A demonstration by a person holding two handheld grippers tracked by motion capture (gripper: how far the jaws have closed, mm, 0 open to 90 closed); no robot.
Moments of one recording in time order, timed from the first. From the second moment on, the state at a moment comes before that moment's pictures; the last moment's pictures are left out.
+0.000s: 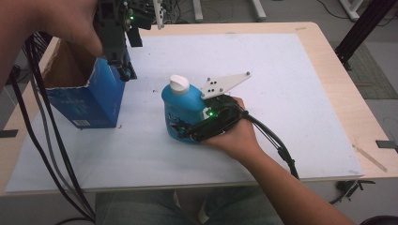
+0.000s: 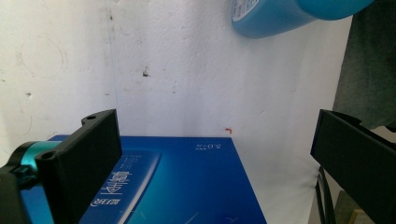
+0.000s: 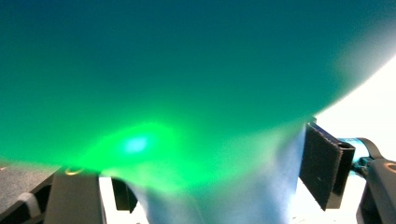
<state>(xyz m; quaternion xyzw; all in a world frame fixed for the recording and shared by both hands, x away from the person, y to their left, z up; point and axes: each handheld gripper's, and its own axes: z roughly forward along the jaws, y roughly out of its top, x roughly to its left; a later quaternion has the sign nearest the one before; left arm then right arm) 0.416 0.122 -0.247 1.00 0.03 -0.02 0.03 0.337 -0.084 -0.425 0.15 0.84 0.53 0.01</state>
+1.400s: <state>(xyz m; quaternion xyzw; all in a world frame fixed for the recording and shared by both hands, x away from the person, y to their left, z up) 0.406 0.120 -0.245 1.00 0.02 -0.02 0.04 0.325 -0.088 -0.417 0.13 0.81 0.57 0.05</state>
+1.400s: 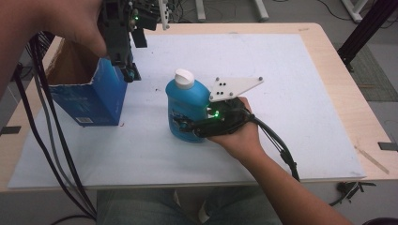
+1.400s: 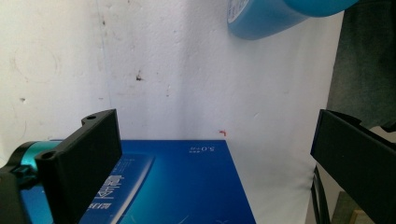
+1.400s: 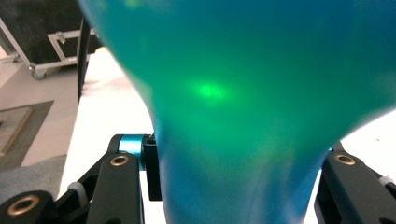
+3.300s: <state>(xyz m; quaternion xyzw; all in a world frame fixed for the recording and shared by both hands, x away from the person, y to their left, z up) 0.345 0.051 -0.219 1.00 0.00 -0.04 0.04 0.336 -0.073 -0.355 0.03 0.84 0.55 -0.04</state>
